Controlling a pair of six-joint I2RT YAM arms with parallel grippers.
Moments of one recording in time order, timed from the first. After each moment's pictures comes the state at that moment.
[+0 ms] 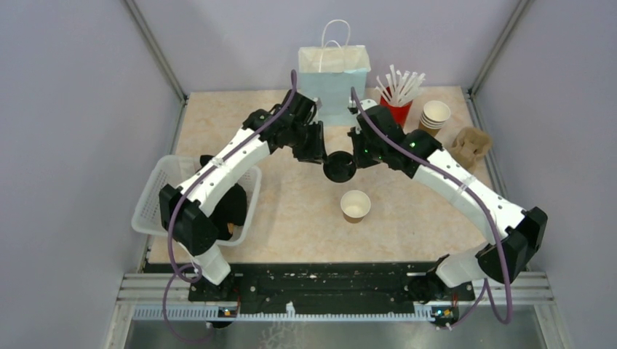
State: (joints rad) left arm -0.65 1.69 1.72 -0.93 0.19 -0.59; right arm 0.73 1.41 1.46 -0.82 0.19 0.29
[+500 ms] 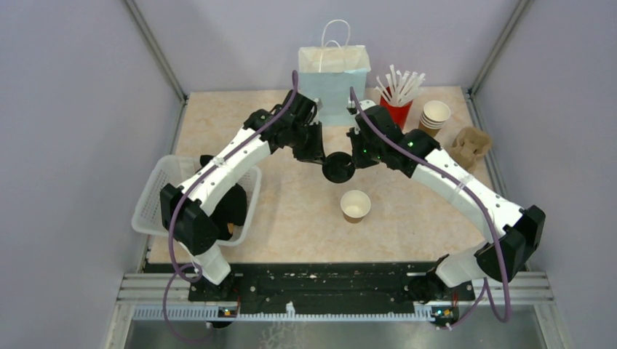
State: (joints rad) left arm -0.65 1.69 1.72 -0.93 0.19 -0.57; right arm 0.73 1.42 1.46 -0.82 0.18 0.31
